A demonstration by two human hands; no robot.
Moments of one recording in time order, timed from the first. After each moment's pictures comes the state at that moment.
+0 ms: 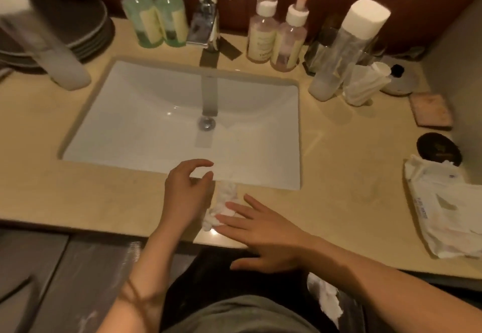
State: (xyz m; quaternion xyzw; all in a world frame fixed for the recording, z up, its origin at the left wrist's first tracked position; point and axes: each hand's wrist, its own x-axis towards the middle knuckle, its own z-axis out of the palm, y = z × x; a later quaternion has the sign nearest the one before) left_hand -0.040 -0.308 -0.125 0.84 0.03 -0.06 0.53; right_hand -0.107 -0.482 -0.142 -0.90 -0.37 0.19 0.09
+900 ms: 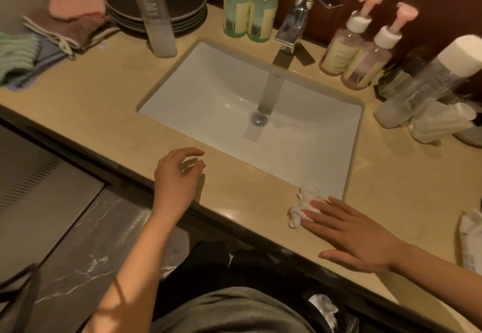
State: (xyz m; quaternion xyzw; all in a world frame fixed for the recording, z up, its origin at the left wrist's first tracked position) left_hand -0.079 -0.224 -0.121 0.82 0.16 0.06 0.54; right_hand -0.094 -0.579 -0.137 -0.87 -0.45 0.17 -0.07
